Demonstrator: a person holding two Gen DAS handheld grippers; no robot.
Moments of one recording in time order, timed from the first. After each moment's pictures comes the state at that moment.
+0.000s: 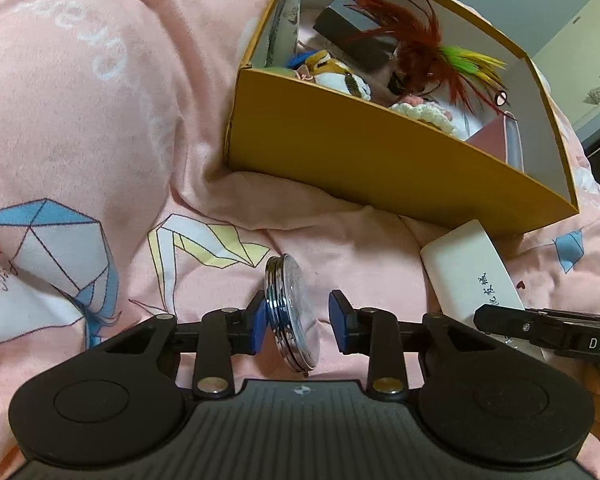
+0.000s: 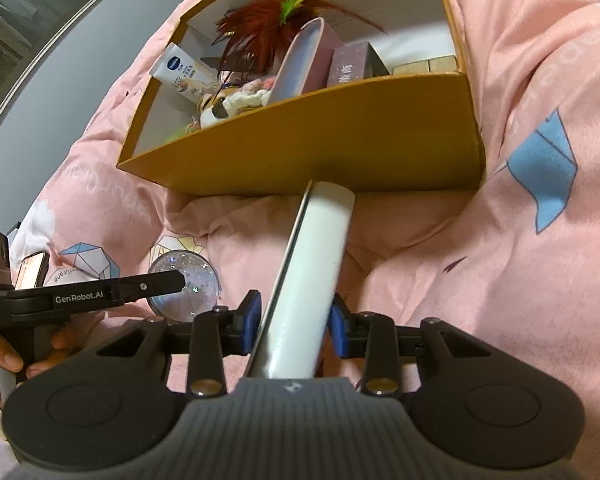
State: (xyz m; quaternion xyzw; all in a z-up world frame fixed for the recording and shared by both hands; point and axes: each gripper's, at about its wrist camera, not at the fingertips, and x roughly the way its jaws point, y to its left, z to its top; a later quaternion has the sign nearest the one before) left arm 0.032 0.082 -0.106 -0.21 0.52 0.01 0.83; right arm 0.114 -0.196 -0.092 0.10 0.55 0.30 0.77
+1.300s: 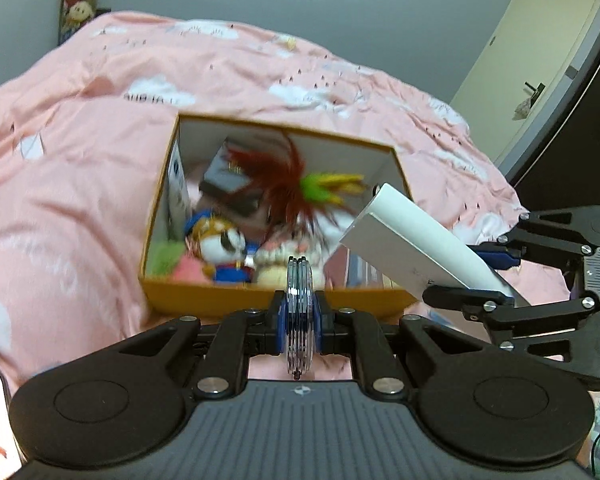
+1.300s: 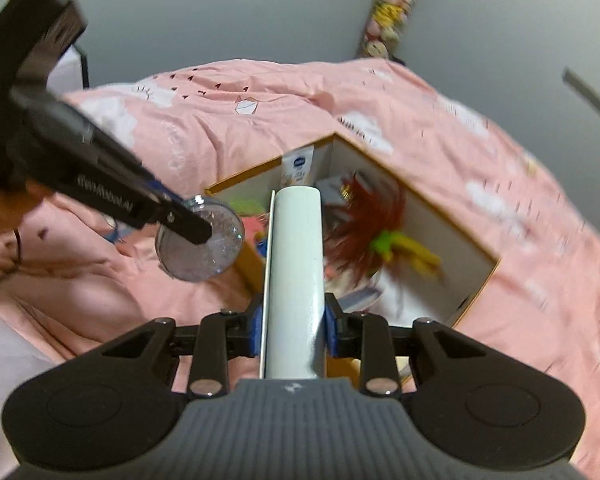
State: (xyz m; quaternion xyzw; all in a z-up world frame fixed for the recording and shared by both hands) left arm 0.043 0.049 0.025 -0.15 0.40 -0.06 0.90; right arm 0.084 -0.155 0.062 -0.32 0.28 0.42 0.80
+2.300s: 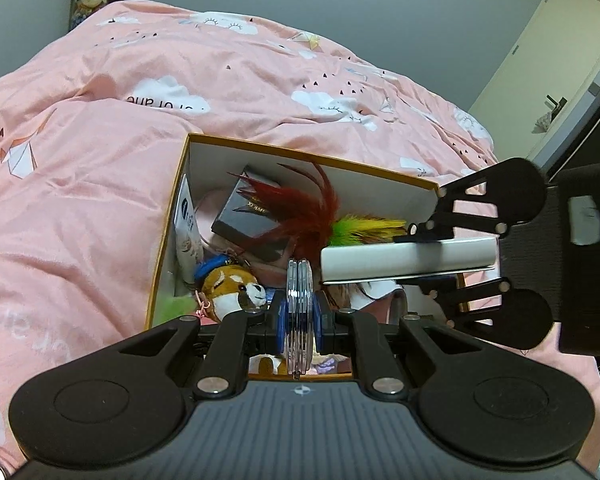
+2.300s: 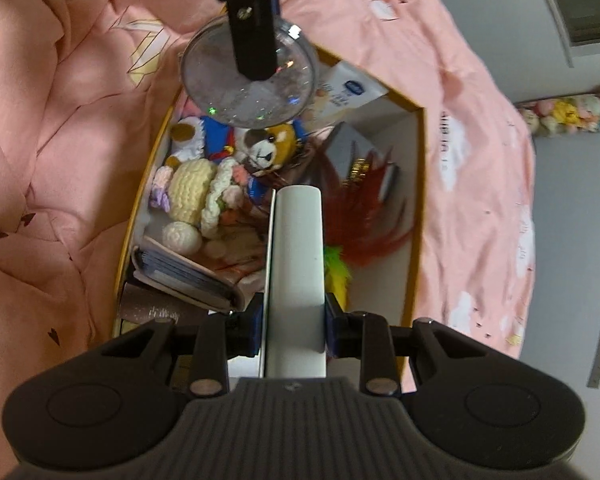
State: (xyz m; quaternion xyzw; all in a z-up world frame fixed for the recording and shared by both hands) left arm 0.117 0.077 0.008 -0.18 0.42 -0.04 0.89; right arm 0.191 -0.084 0.004 -0.68 0.19 0.47 0.53
